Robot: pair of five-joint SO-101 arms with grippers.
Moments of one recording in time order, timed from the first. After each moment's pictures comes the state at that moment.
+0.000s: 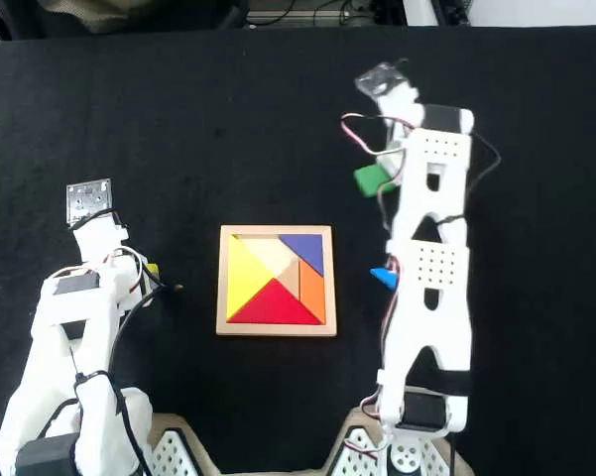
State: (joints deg) left arm -15.9 -29.8 68.1 35.7 -1.0; right arm 5.4 77.6 -85.5 92.2 42.8
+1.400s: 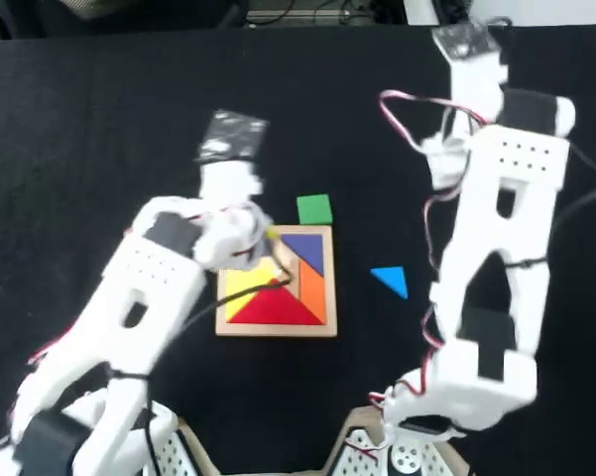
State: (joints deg) left arm 22.2 -21.0 30.6 58.6 5.4; right arm 12.0 3.7 -14.2 92.1 23.8
